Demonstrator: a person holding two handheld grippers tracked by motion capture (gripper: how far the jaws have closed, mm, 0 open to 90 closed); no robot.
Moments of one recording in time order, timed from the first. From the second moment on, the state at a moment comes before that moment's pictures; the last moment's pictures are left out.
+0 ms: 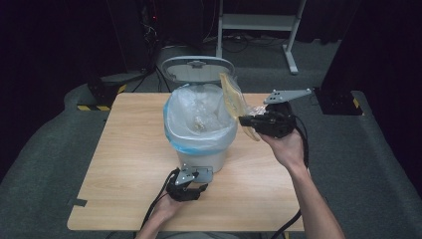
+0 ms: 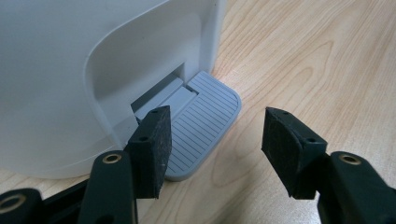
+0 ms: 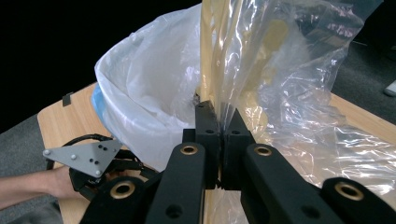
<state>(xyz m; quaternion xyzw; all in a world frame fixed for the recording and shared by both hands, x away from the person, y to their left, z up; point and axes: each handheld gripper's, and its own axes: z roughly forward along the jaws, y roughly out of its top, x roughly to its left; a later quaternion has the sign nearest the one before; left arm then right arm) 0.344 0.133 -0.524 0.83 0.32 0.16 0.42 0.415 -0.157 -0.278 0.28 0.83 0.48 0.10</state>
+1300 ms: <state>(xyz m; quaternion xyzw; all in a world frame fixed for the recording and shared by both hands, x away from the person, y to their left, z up) 0.344 0.132 -0.524 0.83 0.32 0.16 0.43 0.446 -0.096 -0.269 0.26 0.85 0.45 0.05</state>
